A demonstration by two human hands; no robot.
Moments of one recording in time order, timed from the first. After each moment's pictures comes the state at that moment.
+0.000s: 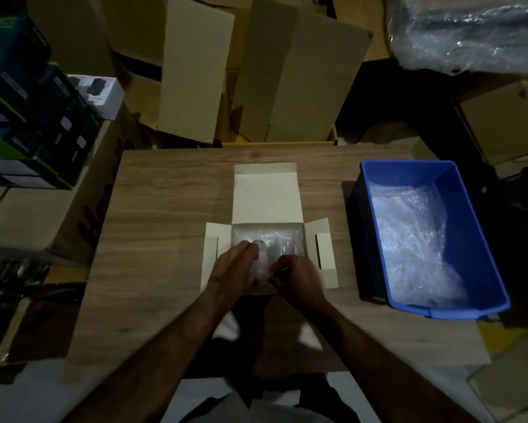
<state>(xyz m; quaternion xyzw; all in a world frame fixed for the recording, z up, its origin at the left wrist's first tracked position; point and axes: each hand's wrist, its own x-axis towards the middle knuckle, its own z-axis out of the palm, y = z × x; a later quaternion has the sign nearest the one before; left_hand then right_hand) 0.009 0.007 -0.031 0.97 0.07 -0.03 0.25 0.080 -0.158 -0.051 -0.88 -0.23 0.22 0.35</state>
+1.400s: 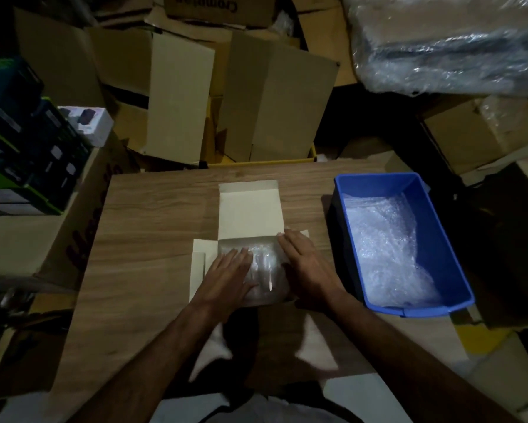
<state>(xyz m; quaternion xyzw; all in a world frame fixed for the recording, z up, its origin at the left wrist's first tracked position) 0.019 0.002 -0.027 0.99 0.01 -0.08 0.11 0.124 -0.199 0.002 -0.90 -0.39 0.08 0.17</state>
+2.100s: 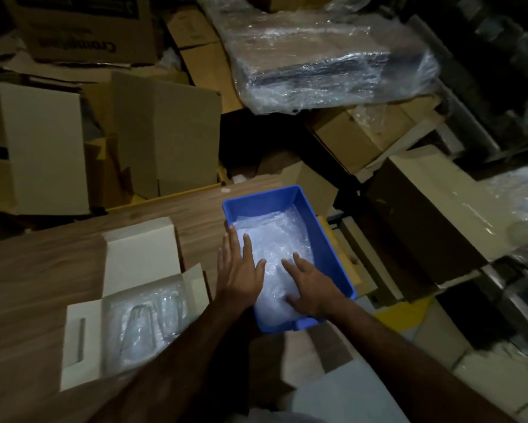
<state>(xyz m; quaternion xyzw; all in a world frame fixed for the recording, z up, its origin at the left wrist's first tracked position) 0.177 -0.224 -0.007 0.98 0.08 -0.03 0.21 0.197 -0.414 -0.013 -0.95 -0.23 0.21 0.07</state>
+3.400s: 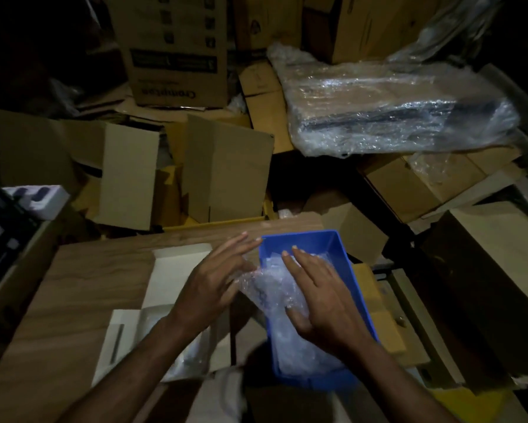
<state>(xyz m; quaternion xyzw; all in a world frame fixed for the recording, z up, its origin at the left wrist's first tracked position) 0.154 -0.142 0.117 0.91 -0.18 0.23 0.30 0.213 -0.388 0.085 -0.87 -0.40 -0.09 0.26</state>
